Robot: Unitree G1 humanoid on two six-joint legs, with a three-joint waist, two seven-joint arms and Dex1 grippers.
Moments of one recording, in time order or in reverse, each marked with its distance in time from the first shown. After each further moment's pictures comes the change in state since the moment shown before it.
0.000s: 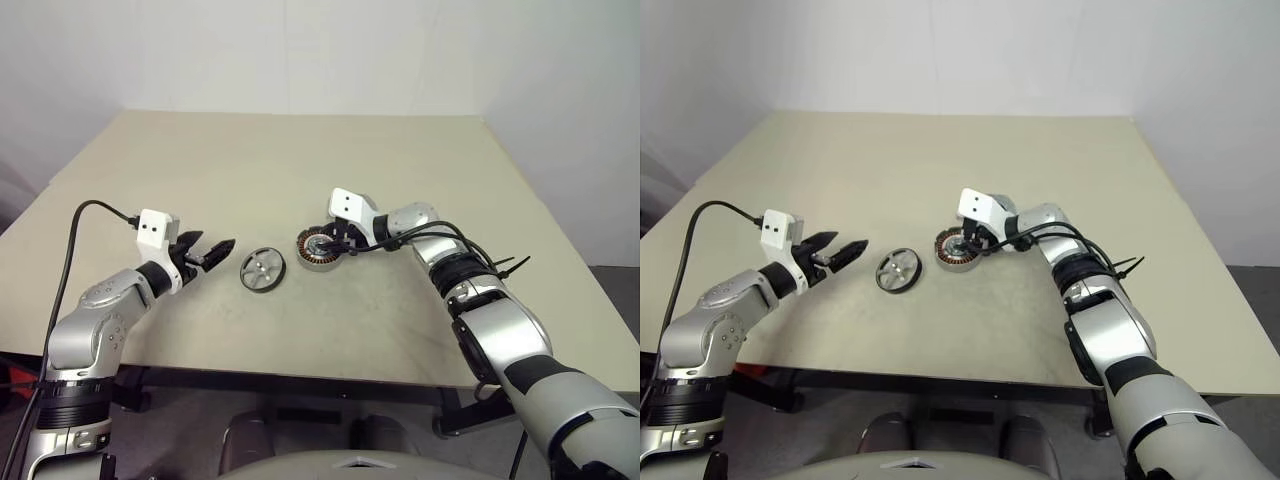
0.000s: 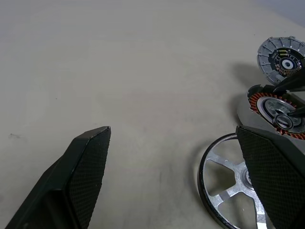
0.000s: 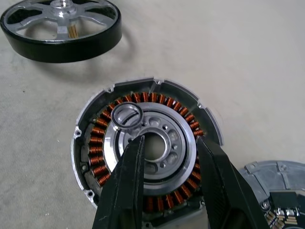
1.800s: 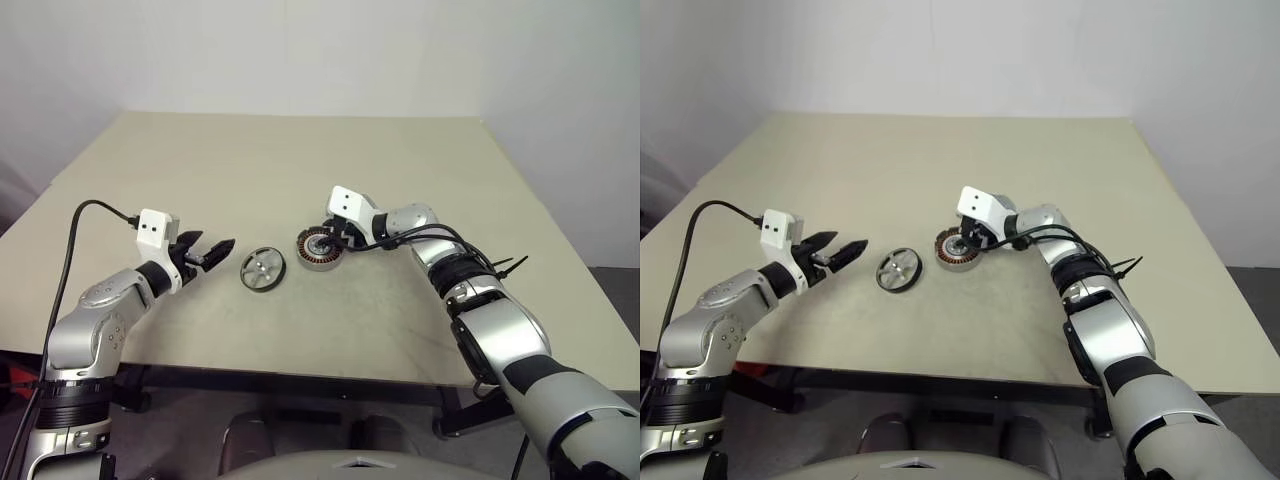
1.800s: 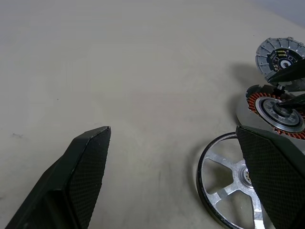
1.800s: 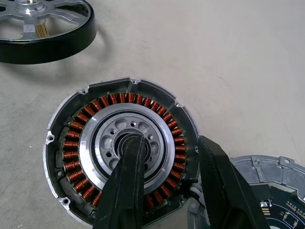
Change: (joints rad) left arm -0.001 0.002 0.000 0.000 0.001 0.001 0.000; right arm 0.000 0.012 0.000 0.008 -0.033 -0.007 -0.105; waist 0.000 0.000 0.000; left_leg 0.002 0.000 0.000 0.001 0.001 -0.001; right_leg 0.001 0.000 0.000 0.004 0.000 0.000
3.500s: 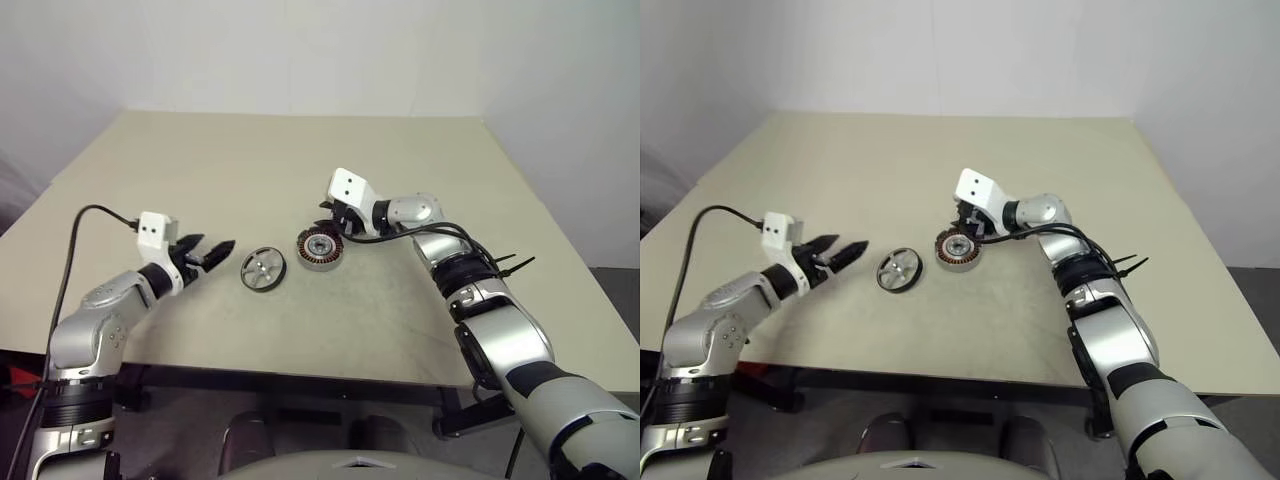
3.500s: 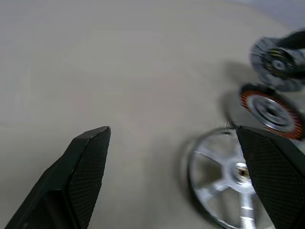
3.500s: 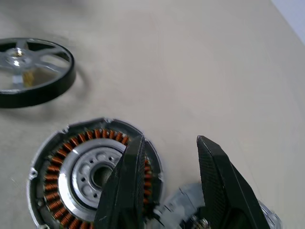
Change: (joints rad) left arm 0.011 -0.042 -0.004 -0.001 -0.044 0.068 -0.005; right arm 0.041 -0.022 -0.040 -0.223 0.034 0.081 -0.026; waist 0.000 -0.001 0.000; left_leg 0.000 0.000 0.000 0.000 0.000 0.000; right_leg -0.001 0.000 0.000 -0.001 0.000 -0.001
